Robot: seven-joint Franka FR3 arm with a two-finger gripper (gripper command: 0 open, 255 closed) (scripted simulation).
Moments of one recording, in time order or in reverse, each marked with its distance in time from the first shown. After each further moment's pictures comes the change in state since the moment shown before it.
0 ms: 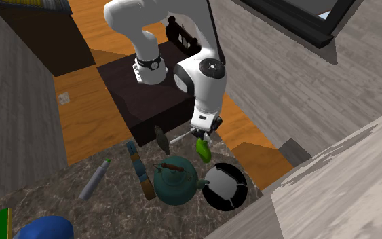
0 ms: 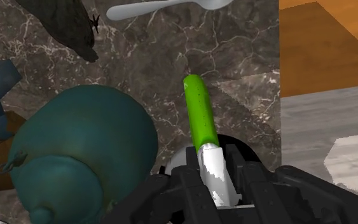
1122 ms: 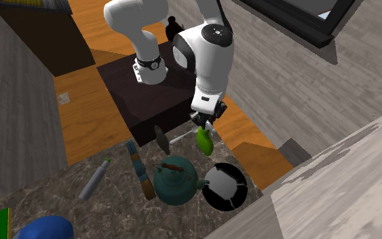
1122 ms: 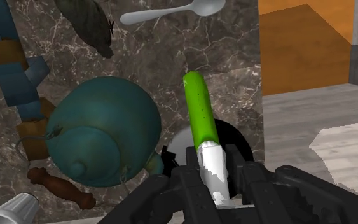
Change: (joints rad) arm -0.010 -0.235 0.024 0.001 0.057 -0.234 -0.043
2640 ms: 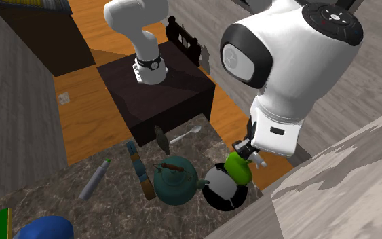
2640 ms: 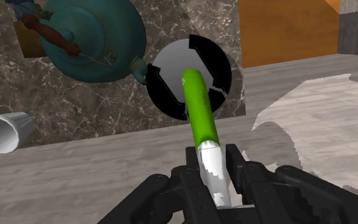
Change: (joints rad) arm 0.005 0.333 -0.005 0.781 -0.006 -0.449 -0.016
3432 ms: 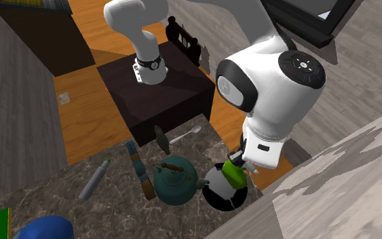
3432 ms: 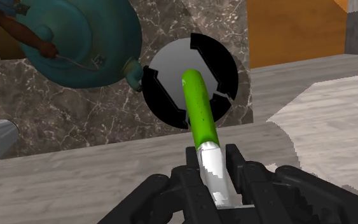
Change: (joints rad) arm 0.002 0.077 -0.004 -0.054 -0.008 0.130 0.007
